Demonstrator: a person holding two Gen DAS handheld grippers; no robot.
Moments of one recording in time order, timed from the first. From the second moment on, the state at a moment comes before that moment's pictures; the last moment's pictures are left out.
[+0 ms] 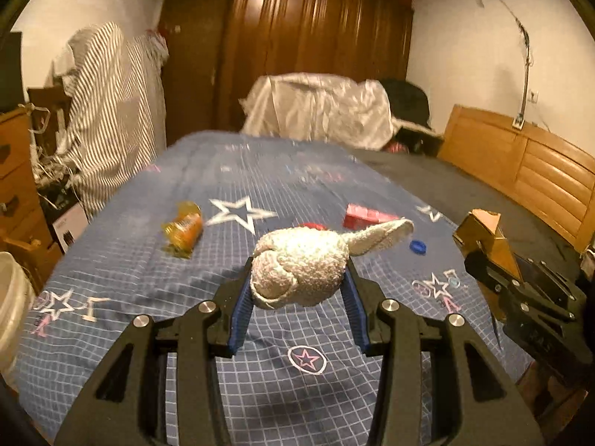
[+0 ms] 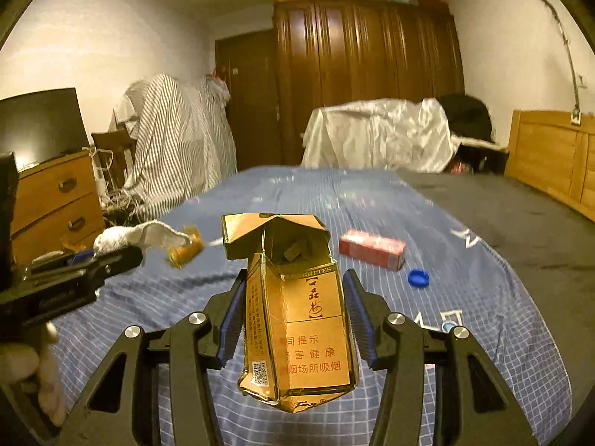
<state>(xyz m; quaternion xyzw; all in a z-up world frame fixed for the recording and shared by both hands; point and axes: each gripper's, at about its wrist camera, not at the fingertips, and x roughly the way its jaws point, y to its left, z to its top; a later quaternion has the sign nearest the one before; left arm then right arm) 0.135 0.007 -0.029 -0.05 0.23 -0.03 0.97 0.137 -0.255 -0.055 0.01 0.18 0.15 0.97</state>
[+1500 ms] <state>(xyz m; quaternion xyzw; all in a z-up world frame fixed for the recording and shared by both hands) 0.062 0.201 0.011 -0.08 0.19 0.19 0.96 0.107 -0.008 0.027 -0.05 0.16 0.34 0.92</state>
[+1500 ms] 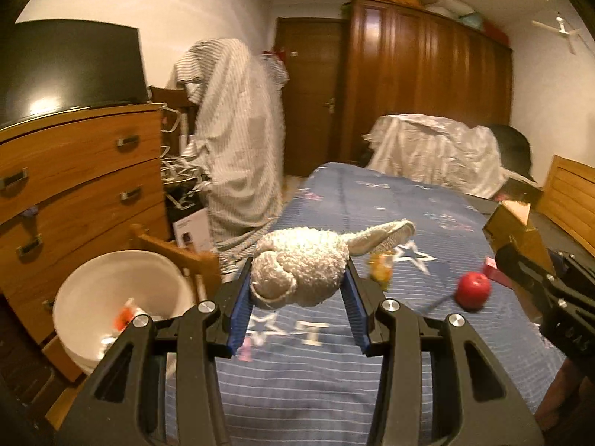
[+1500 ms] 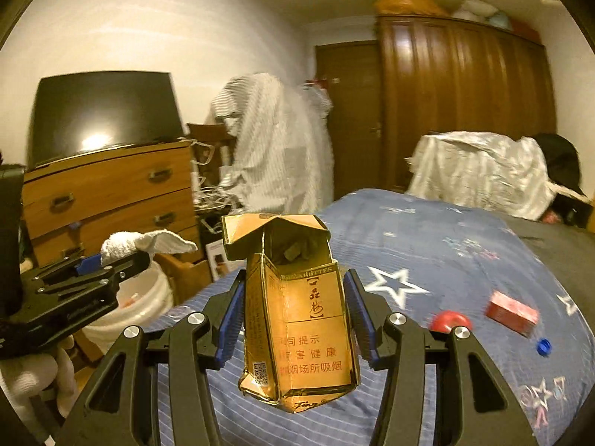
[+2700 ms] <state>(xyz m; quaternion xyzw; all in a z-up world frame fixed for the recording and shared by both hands) 0.012 0.452 -0.014 -0.17 0.30 0.31 0.88 0.125 0.390 0.027 -0.19 0.34 0.53 0.75</state>
